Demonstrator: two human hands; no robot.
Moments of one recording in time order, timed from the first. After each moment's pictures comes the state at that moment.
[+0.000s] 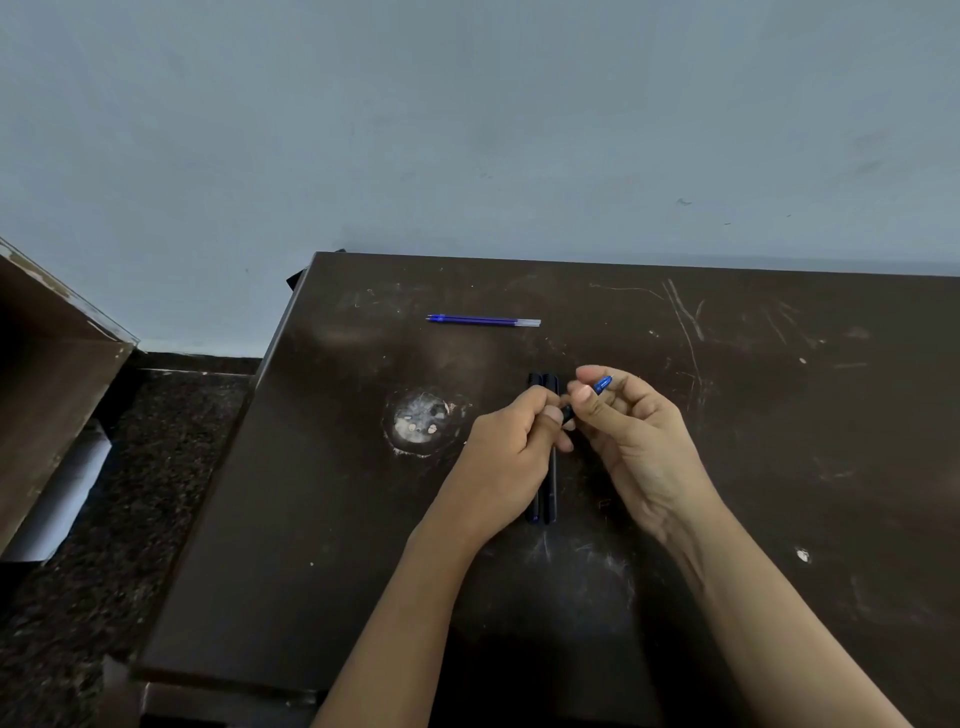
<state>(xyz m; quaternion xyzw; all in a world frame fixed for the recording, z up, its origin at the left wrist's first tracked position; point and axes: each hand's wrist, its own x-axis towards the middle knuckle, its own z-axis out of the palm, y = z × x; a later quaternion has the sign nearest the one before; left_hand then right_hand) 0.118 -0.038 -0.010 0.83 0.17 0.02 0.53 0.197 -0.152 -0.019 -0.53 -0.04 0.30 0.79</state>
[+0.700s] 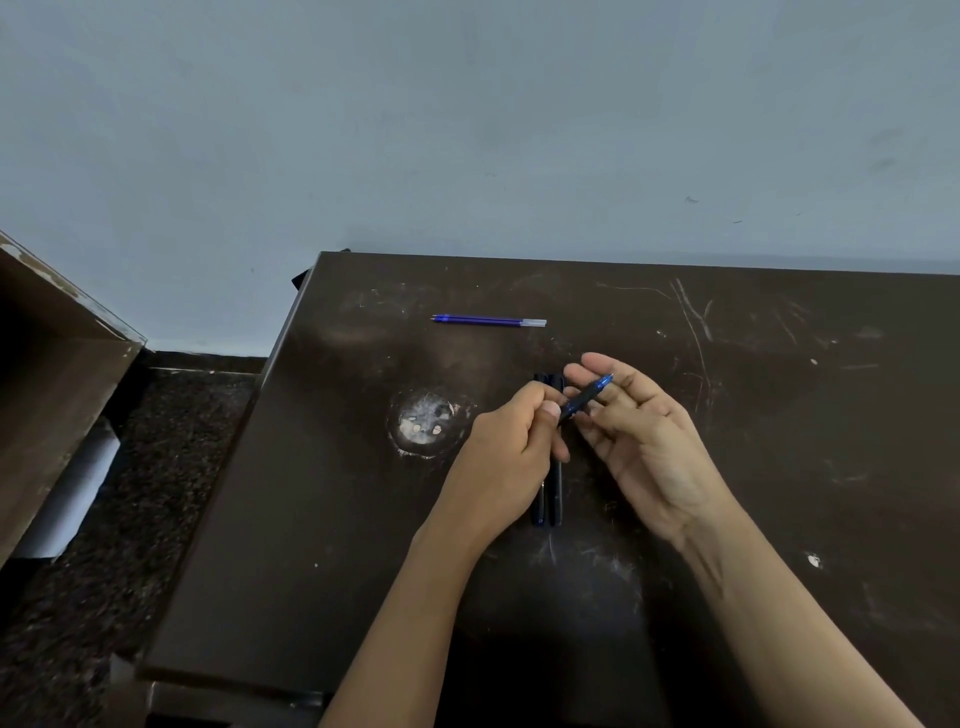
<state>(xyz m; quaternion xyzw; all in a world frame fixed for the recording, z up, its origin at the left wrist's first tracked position) 0.119 -0.035 -0.015 0.85 0.18 0.04 0.50 0.201 -0.155 -0.016 -0.51 -0.04 0.34 0.79</state>
